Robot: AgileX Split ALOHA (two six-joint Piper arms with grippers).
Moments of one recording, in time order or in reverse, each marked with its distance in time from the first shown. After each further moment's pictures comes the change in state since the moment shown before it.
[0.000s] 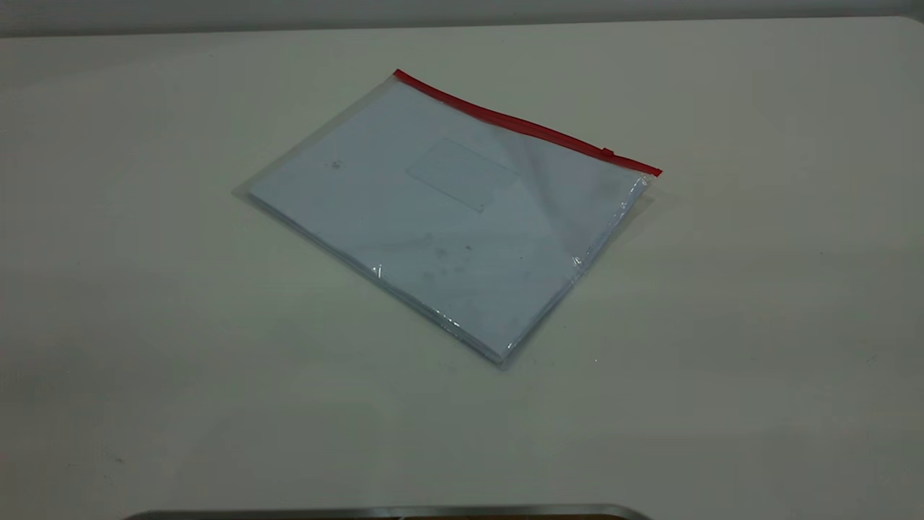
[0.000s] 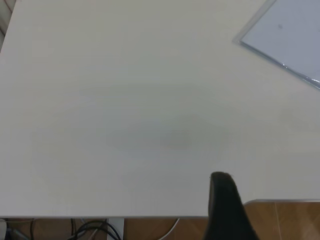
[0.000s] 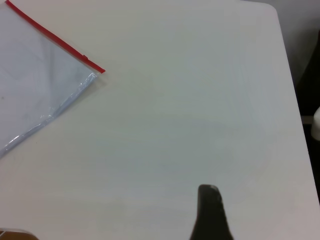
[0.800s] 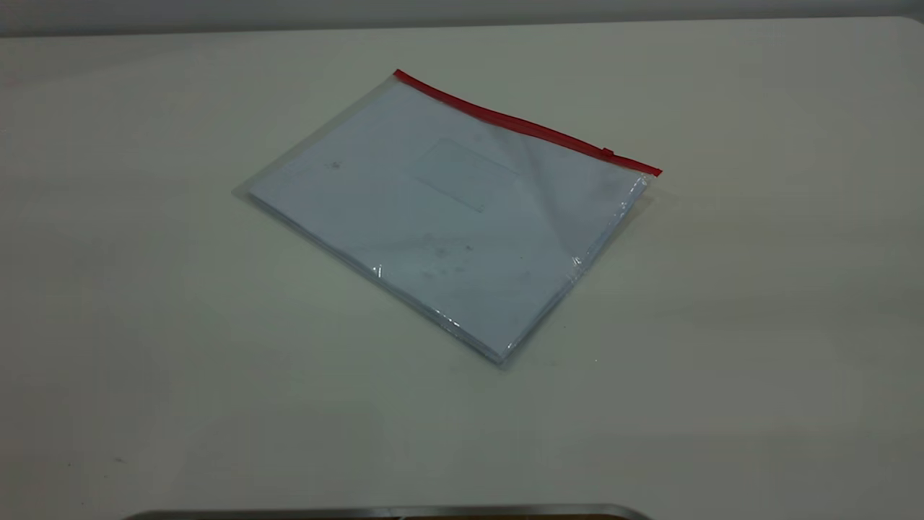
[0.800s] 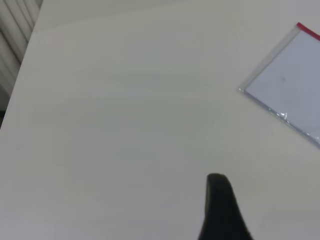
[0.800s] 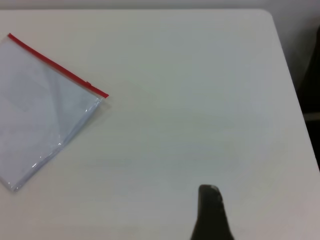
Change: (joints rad) left arm 0.000 0.456 -0.222 0.033 -0.215 -0.080; right arm 0.000 0.172 -0.085 -0.002 -0.073 0.099
